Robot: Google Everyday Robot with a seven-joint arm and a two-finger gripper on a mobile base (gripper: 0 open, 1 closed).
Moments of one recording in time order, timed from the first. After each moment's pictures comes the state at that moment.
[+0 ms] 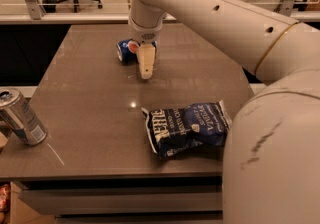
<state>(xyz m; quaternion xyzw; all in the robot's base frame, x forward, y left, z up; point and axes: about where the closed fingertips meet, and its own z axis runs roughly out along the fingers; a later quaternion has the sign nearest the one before) 0.693 0.053 0.842 -0.78 0.59 -0.07 0.19</state>
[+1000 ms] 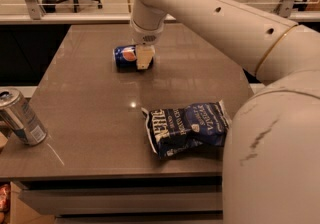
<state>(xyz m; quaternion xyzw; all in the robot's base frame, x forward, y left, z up) 0.692 0.053 0.835 -0.78 0.60 -0.05 0.19</state>
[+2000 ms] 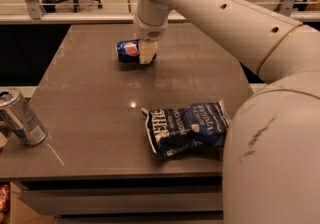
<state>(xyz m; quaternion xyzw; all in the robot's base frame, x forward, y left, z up) 0.697 0.043 0.843 -0.78 0.59 -0.05 0.20</state>
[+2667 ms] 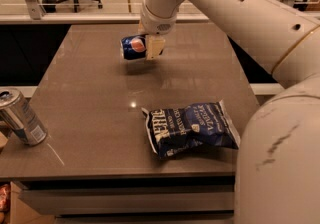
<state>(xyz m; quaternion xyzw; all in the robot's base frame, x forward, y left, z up) 0.685 0.028 0.867 -0.80 0.56 -0.04 0.21</state>
